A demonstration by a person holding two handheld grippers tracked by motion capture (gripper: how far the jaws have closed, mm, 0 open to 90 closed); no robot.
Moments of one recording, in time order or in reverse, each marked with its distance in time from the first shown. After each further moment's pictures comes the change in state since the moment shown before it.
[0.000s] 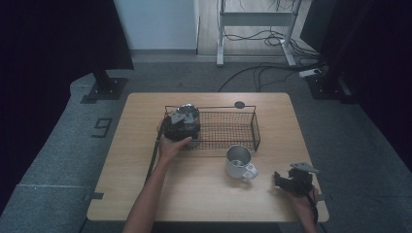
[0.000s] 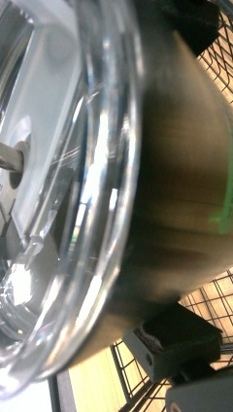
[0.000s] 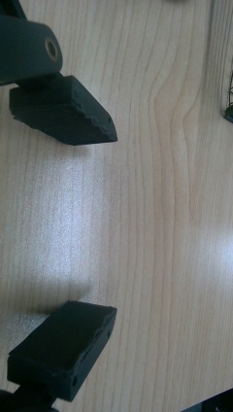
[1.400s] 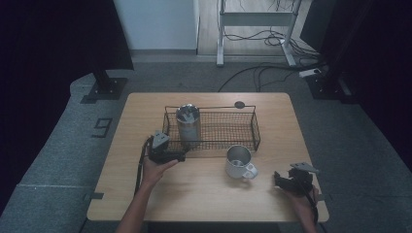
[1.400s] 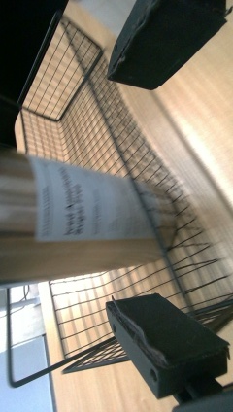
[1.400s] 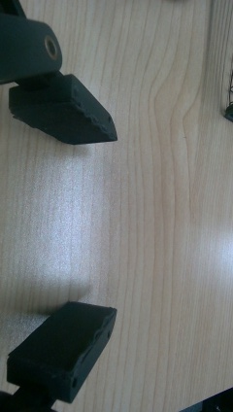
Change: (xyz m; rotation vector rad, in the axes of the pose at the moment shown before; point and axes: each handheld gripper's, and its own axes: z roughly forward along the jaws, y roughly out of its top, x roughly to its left) left arm -0.008 -0.046 -0.087 -0.045 -0.075 0.000; right arm 0.000 0.000 0.000 0.001 -0.003 0.003
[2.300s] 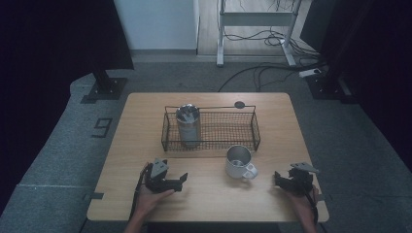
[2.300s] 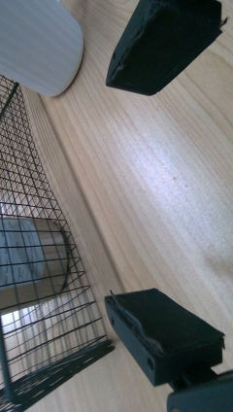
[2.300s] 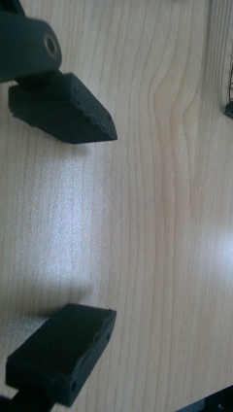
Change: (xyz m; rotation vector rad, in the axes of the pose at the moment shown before) left arm -0.025 -0.067 -0.033 0.111 -0.040 0.012; right arm 0.000 0.000 0.000 0.002 -0.006 0.009
